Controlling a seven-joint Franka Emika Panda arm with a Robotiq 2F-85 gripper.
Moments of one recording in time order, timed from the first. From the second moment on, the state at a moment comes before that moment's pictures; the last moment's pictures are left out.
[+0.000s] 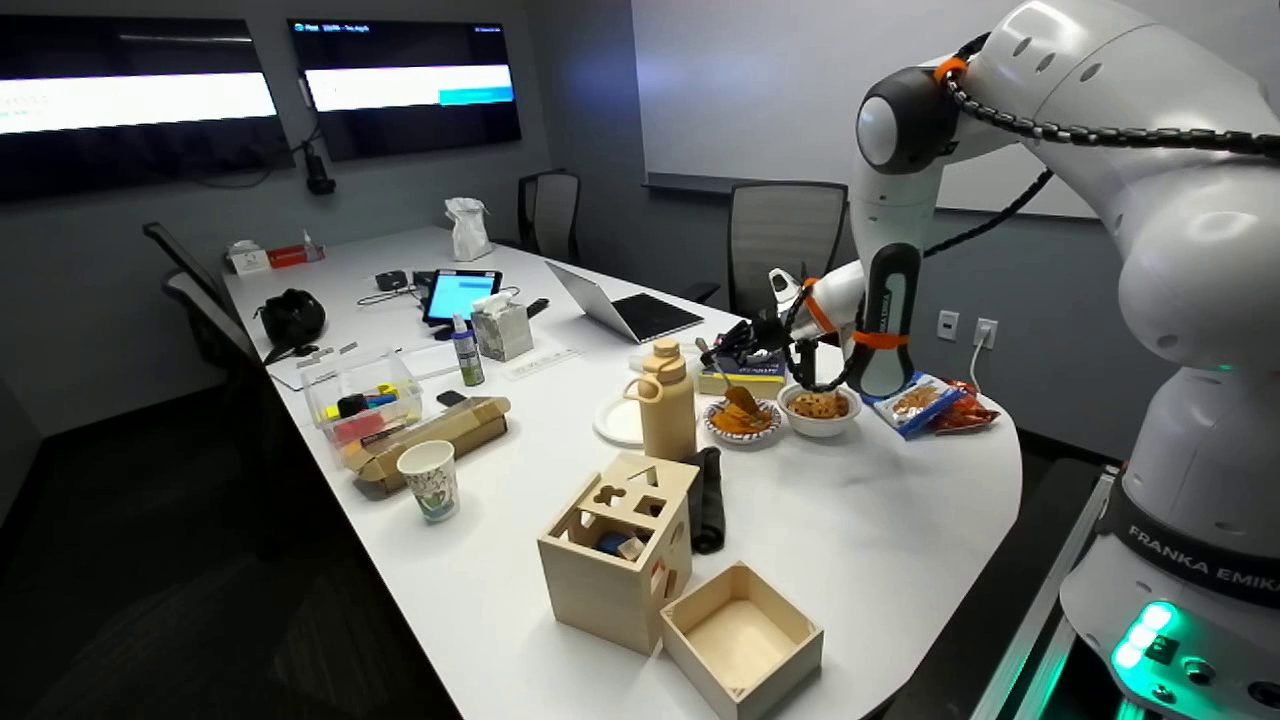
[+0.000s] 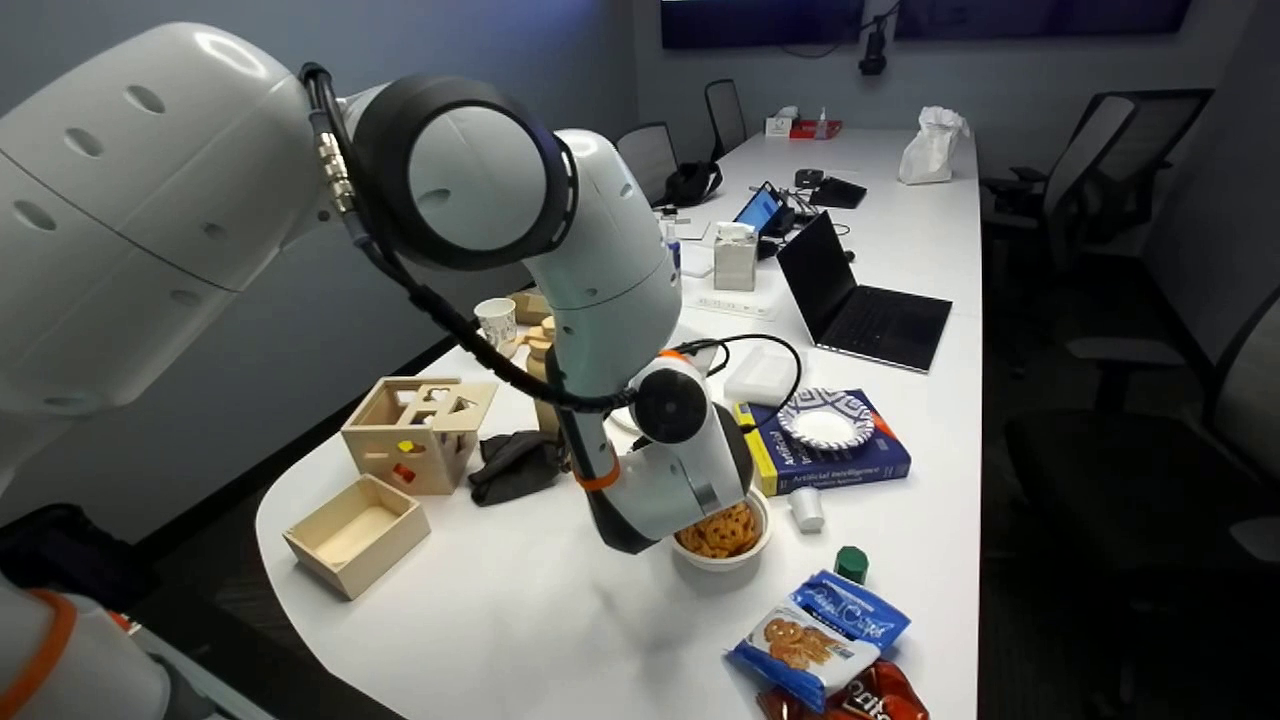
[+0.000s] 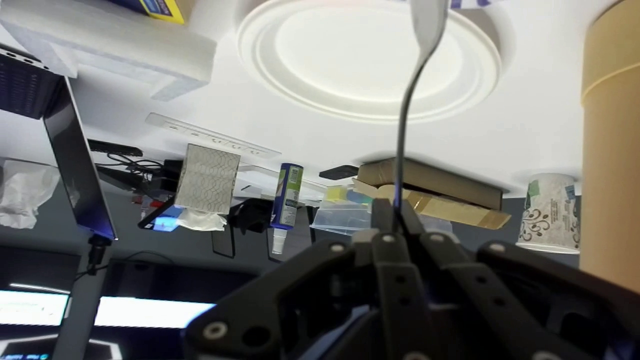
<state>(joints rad) -0.41 0.99 -0.17 -1.85 -1.16 4.17 0.18</state>
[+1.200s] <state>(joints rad) -0.31 0.62 -0.22 -2.24 -1.01 3.96 -0.03</state>
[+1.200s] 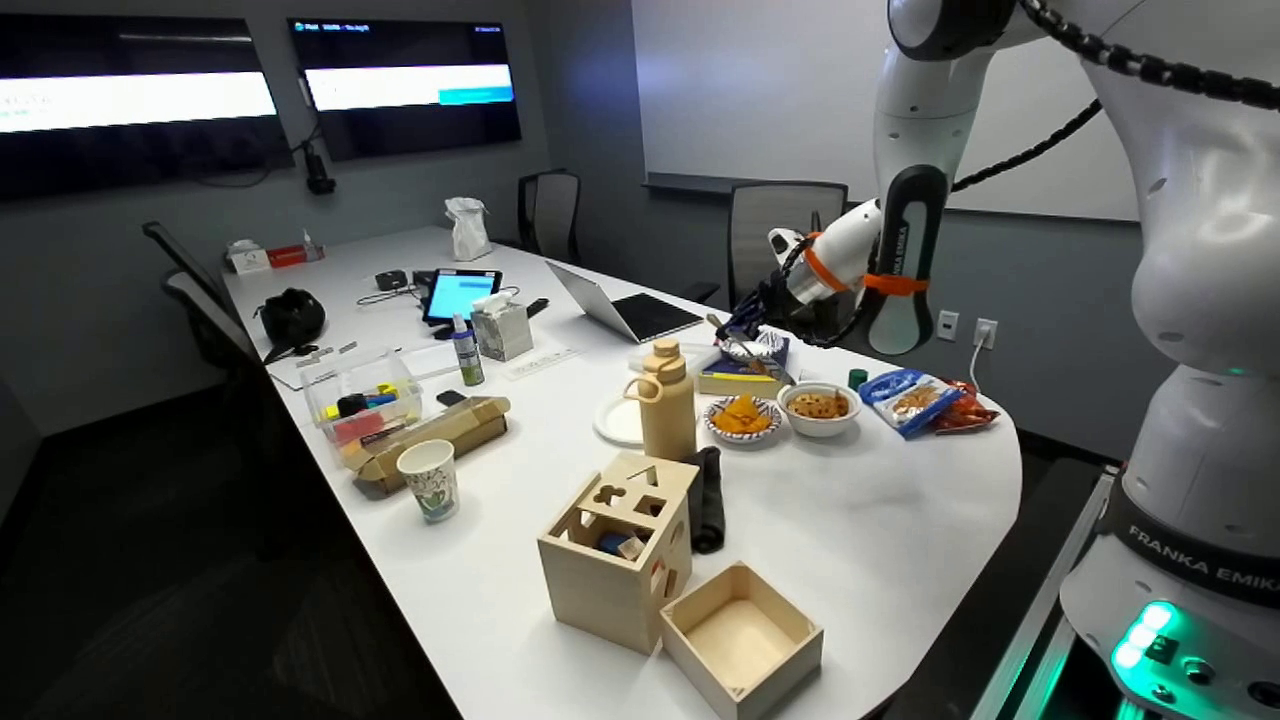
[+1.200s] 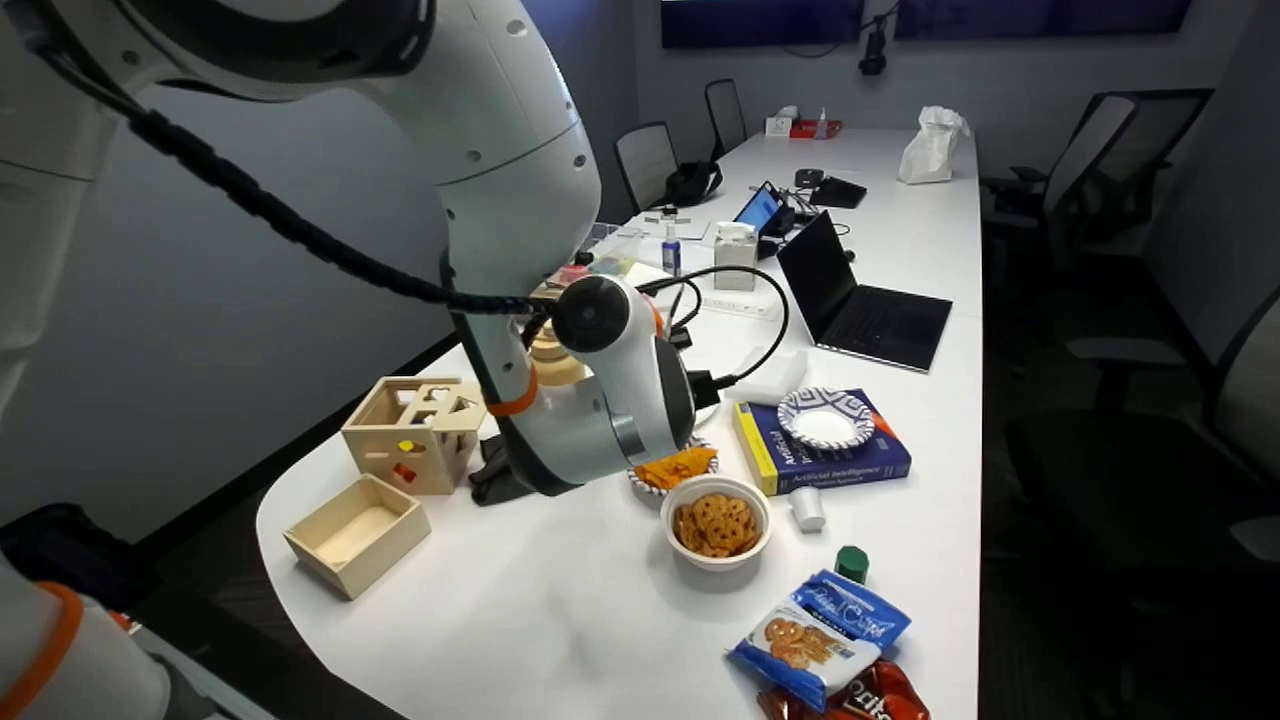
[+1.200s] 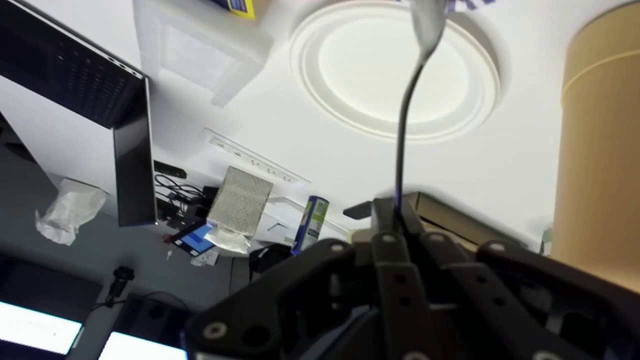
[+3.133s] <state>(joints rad) -0.12 0.66 -0.25 -2.27 -0.40 3.47 -0.38</state>
